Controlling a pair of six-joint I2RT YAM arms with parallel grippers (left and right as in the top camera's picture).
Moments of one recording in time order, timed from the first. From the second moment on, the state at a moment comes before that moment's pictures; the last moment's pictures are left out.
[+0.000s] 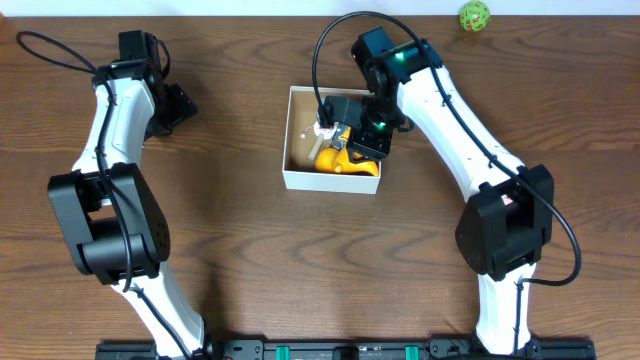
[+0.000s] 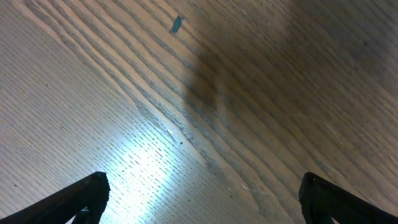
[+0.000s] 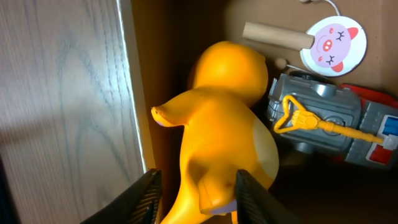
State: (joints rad) left arm 0.16 2.05 1.64 -0.90 -0.19 -0.51; right arm 0.45 2.14 1.98 -1.36 -0.33 -0.85
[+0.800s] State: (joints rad) left arm 0.16 2.05 1.64 -0.90 -0.19 -0.51; right arm 0.45 2.14 1.79 -1.31 -0.33 -0.85
